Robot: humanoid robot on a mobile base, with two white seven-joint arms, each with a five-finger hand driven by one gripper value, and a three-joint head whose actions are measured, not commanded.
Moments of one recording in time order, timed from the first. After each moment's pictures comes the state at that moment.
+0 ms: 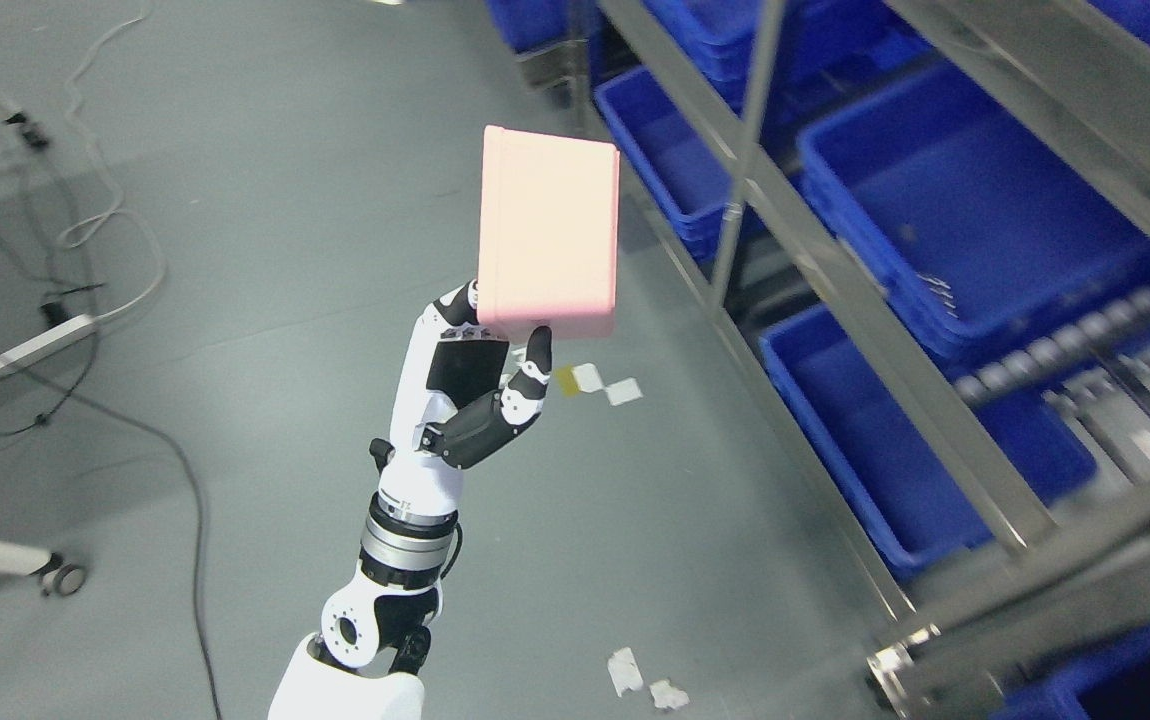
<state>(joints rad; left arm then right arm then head) -0.23 0.00 -0.36 -1.59 0.45 -0.66 -0.34 0.00 0.00 0.00 0.00 0.00 0.02 -0.04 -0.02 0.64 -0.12</state>
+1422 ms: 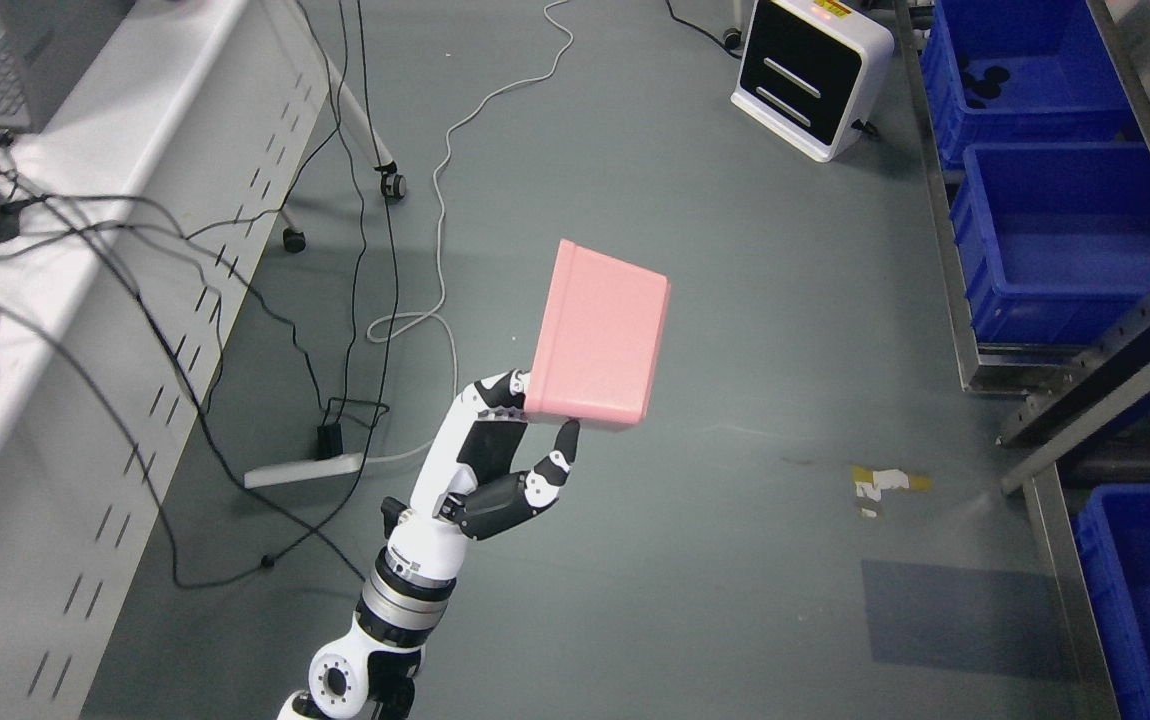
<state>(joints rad) -0.12 0.00 -0.30 -1.54 0.39 -0.65 -0.53 0.00 0.00 0.00 0.00 0.00 0.02 -0.04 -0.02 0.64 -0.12</state>
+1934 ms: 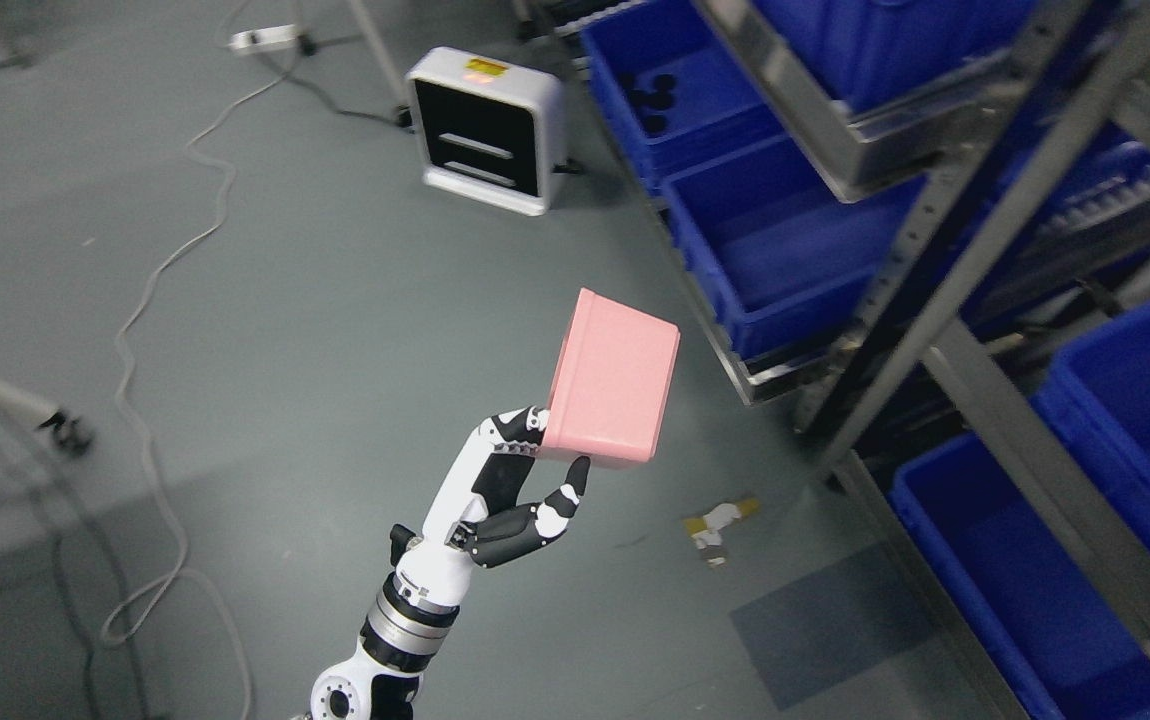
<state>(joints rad) -0.08 0.00 -0.29 -1.50 0.36 -0.65 -0.55 0.00 0.00 0.00 0.00 0.00 0.02 -0.04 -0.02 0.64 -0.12</state>
